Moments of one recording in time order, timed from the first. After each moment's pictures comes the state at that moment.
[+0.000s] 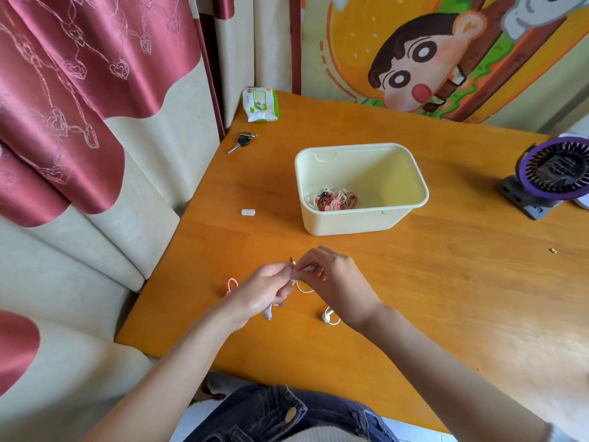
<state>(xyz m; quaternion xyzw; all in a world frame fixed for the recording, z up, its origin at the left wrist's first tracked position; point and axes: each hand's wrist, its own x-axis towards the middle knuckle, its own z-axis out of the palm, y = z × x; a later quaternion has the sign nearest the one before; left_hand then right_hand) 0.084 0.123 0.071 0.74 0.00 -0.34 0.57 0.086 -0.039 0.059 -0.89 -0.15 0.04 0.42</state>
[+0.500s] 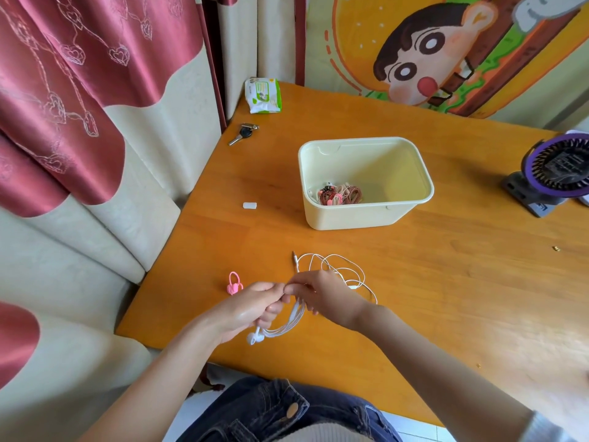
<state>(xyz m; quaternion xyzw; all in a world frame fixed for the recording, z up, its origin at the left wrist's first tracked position) 0.067 0.142 0.055 0.67 0.06 -0.44 0.59 0.081 -0.031 0.043 -0.85 -0.16 0.27 0.41</state>
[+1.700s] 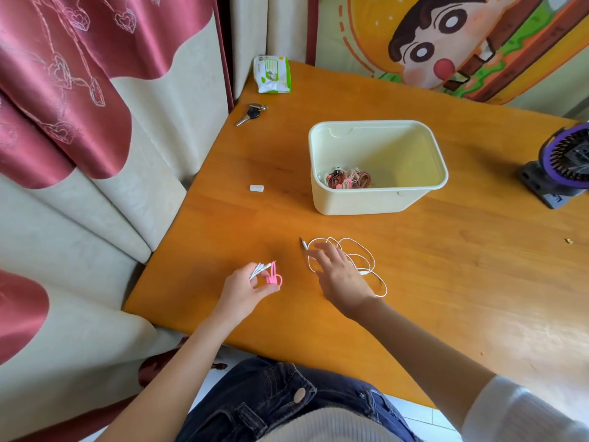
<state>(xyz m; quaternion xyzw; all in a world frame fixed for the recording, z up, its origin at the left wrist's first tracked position) 0.055 0.163 -0.022 0.87 0.07 -0.18 0.45 0.078 -0.046 -0.029 -0.95 -0.20 0.10 0.21</state>
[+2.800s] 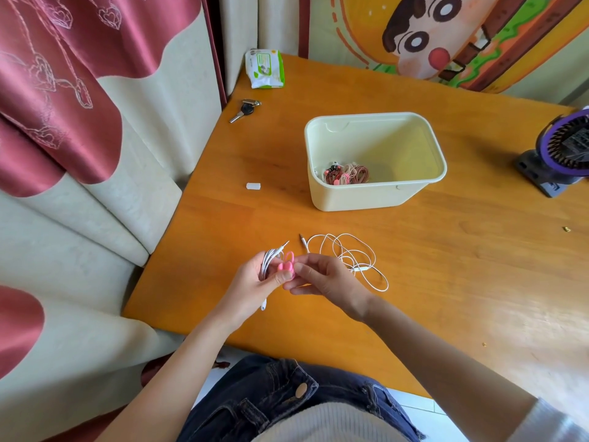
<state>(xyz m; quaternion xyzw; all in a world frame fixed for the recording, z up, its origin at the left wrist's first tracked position) 0.055 0.149 0.018 0.74 0.05 -0.22 0.64 0.068 -0.020 0.029 -0.63 0.03 0.34 0.70</state>
